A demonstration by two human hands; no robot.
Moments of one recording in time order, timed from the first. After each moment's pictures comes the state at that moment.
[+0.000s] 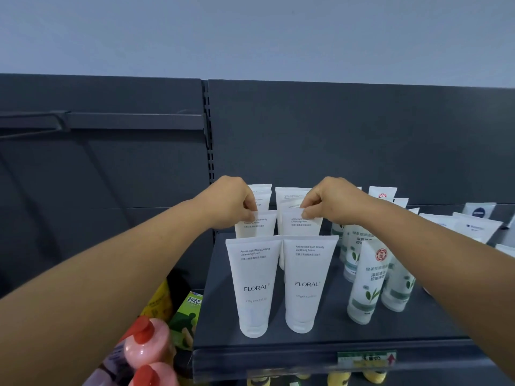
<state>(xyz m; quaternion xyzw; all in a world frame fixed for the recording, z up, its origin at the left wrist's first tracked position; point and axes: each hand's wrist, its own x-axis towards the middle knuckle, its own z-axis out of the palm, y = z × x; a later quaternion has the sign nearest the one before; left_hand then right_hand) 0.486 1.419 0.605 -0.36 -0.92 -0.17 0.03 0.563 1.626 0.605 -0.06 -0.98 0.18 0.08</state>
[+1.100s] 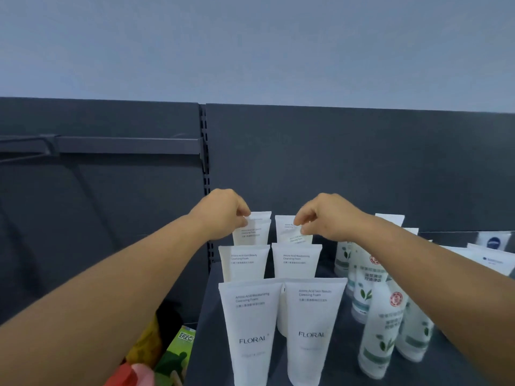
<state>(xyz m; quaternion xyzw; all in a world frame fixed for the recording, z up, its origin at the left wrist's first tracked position) 0.436 1.433 0.612 -0.32 -0.93 -0.17 0.08 0.523 1.640 0.614 -0.04 -0.99 0.14 0.08</state>
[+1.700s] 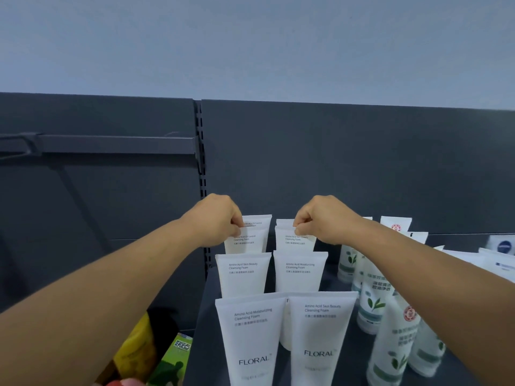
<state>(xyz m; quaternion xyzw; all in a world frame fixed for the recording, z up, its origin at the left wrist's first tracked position) 0.417 1.430 0.603 -0.33 -0.93 -0.15 0.04 0.497 1.642 0.604 -0.05 -0.99 0.14 0.09</state>
